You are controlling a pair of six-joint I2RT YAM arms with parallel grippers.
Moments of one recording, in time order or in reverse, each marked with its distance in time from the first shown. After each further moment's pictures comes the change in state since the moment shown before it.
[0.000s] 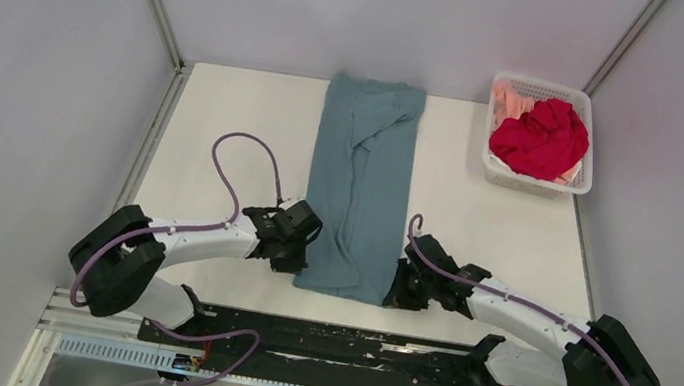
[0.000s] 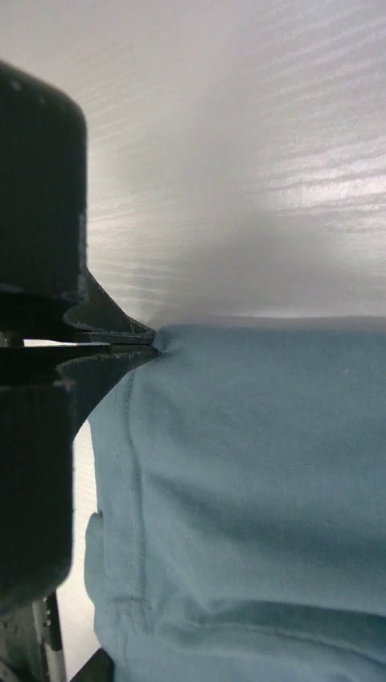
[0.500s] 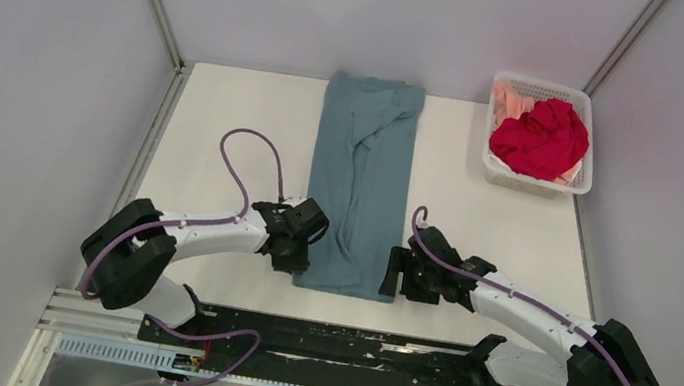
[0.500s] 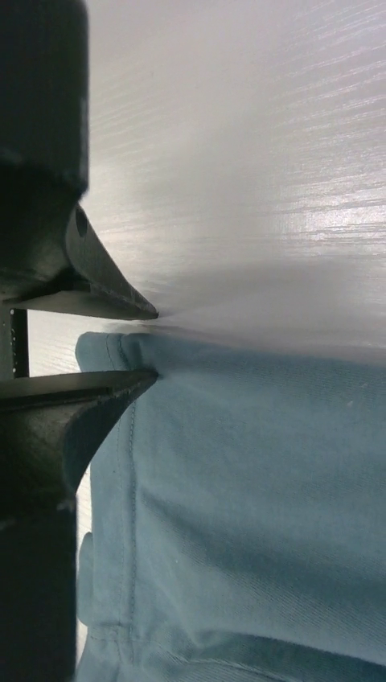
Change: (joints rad) left arm -0.008 0.038 0.050 -0.069 -0.031 -0.026; right arm -0.042 -0.044 0.049 -0.092 0.086 -0.074
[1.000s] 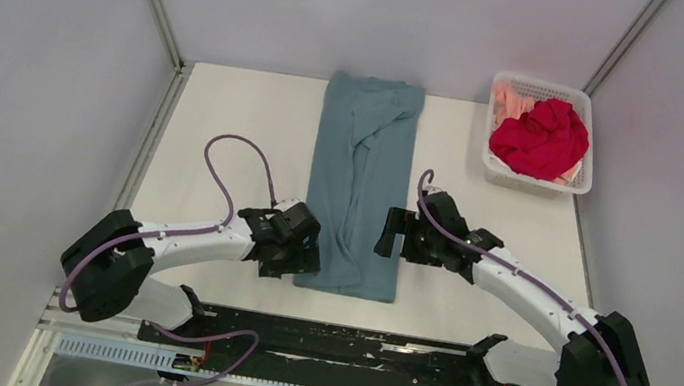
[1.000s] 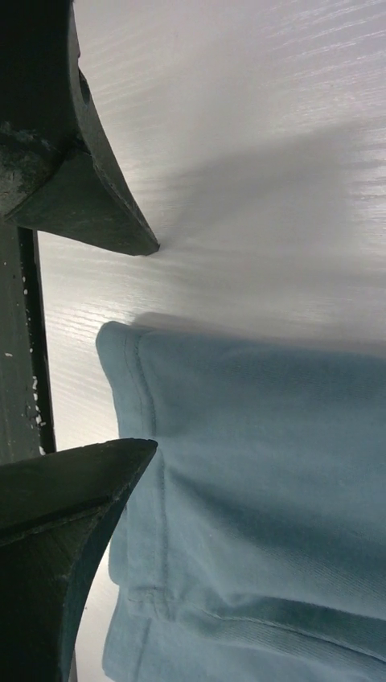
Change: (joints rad) left arm -0.002 -0.127 -0.085 0.051 0.037 -0.070; right arm -0.148 0.111 0.241 0.030 -0.012 -0.139
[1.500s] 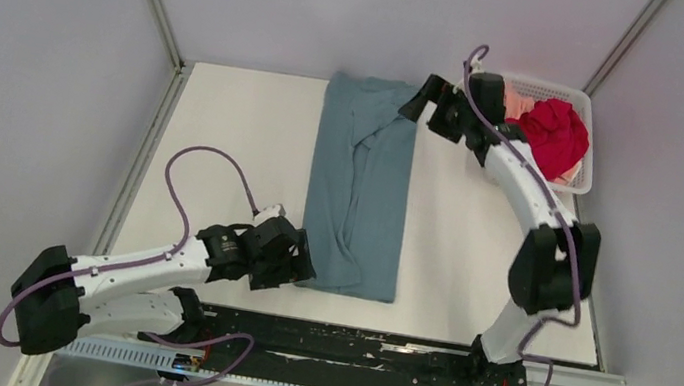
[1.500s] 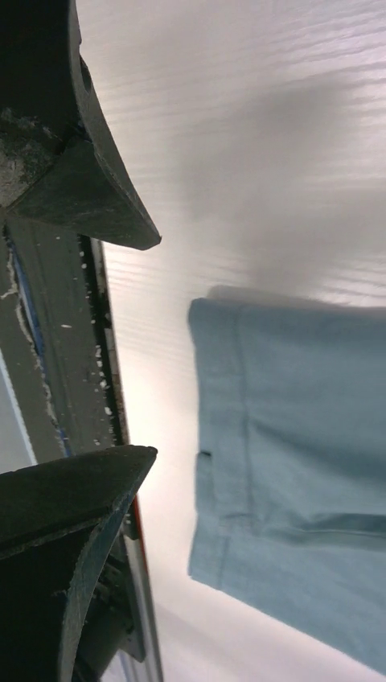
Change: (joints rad) left arm -0.114 -0.335 -0.100 -0.062 -0.012 -0.170; right arm -0.364 0.665 0.940 0.111 -0.245 -0.074
